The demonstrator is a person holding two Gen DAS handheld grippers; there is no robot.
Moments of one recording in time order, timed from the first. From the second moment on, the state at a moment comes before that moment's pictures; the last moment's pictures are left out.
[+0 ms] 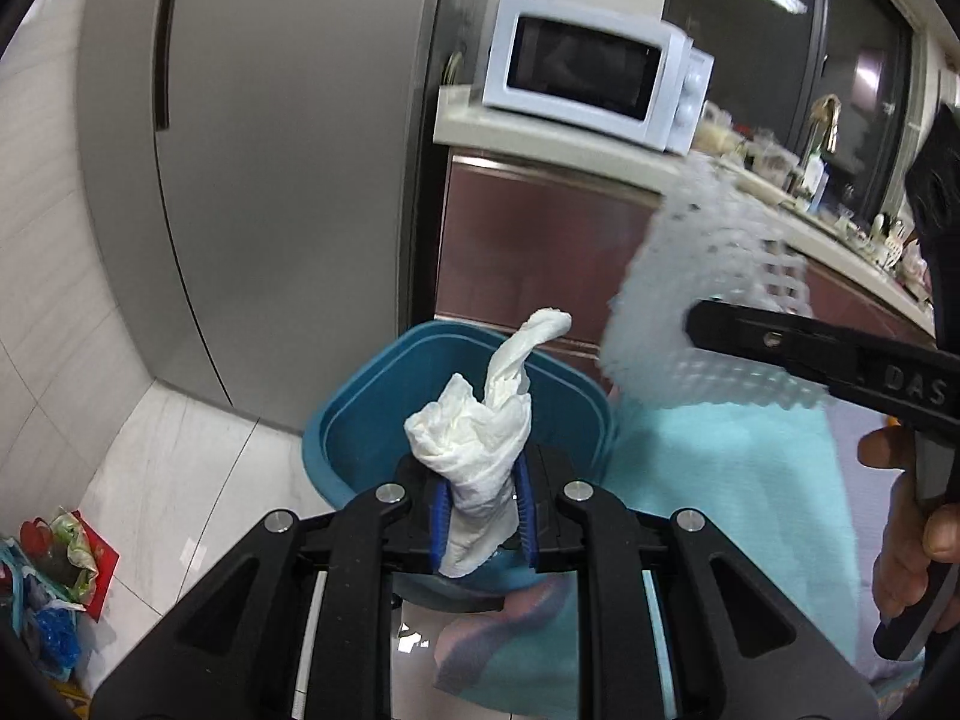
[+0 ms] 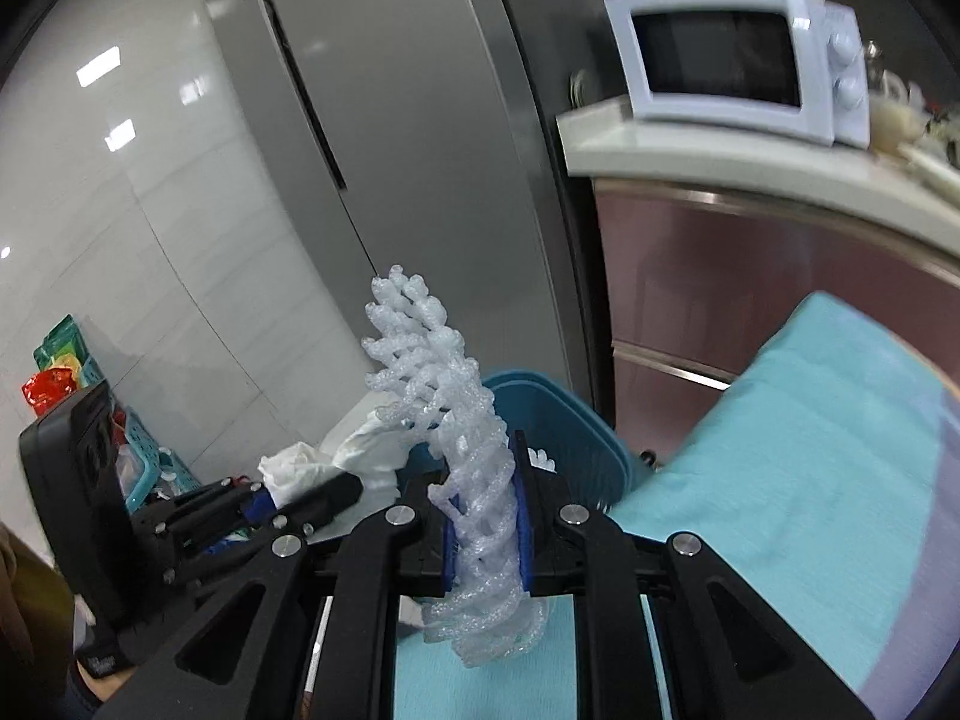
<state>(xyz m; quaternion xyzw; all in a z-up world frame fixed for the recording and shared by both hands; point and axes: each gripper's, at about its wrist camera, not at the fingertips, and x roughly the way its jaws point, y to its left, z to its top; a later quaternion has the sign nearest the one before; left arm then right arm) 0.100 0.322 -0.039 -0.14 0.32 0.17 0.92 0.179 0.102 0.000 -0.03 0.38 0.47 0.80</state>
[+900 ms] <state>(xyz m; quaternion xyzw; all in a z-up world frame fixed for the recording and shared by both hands) 0.226 0.359 -0.138 -0.11 0.45 0.19 0.86 0.237 0.195 -0.086 -0.10 0.52 0.41 0.74</state>
